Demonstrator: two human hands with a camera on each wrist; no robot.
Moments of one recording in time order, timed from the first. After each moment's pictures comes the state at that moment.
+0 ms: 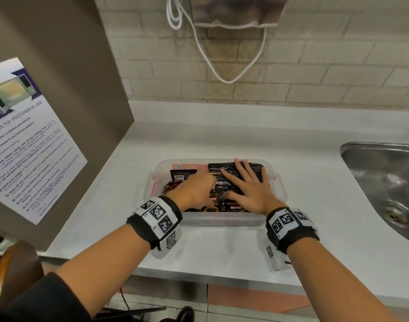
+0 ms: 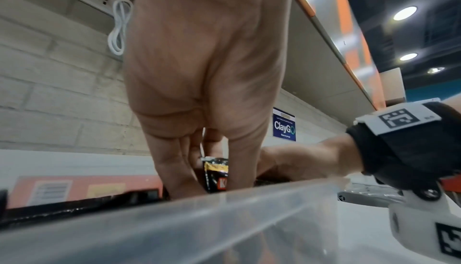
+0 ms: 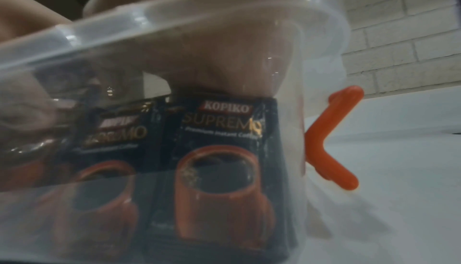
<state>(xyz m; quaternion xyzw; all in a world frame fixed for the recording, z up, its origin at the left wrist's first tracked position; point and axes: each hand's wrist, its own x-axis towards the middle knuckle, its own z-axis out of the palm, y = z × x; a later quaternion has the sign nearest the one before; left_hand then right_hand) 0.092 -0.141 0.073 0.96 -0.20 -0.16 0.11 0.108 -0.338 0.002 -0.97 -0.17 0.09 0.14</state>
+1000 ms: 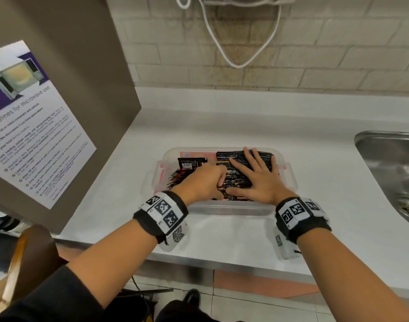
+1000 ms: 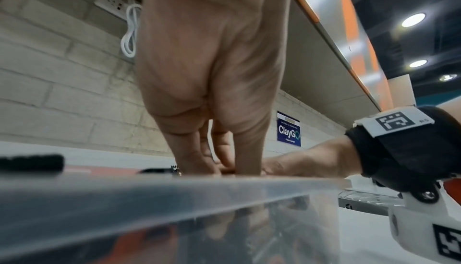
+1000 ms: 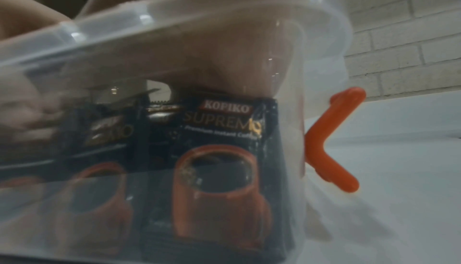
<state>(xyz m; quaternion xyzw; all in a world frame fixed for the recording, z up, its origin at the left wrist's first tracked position) 0.084 -0.134 0.059 0.95 -0.20 -0.14 0.21 0.105 -0.338 0.005 -0.97 -0.17 0.09 0.11</state>
